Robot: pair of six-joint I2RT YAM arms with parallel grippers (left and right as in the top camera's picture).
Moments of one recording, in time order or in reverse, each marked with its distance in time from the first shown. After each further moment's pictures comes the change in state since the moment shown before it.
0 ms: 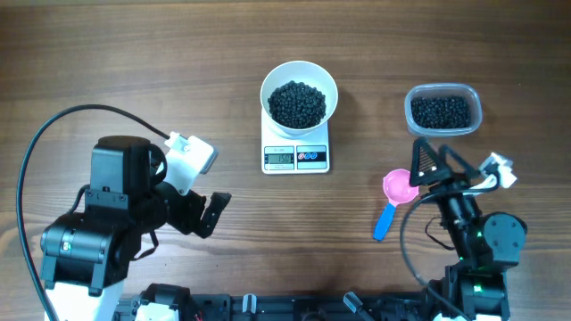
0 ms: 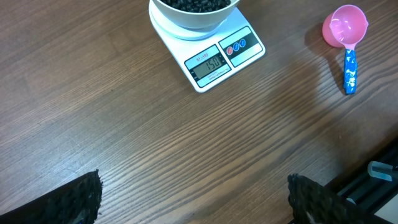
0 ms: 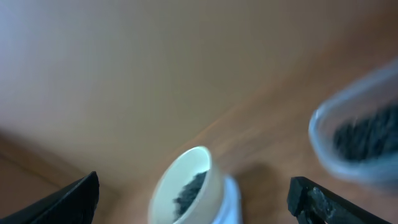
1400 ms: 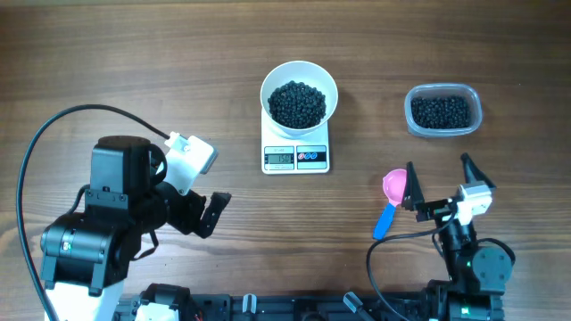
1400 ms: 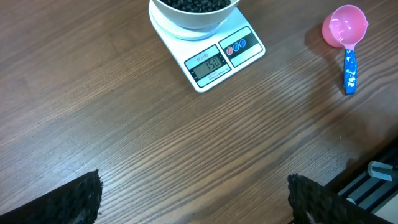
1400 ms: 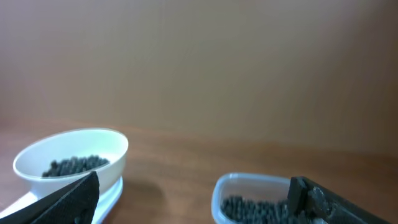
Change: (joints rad) left arm 0.000 0.000 0.000 0.000 0.000 0.000; right arm 0.000 -0.381 -0.182 -0.097 0.085 -0.712
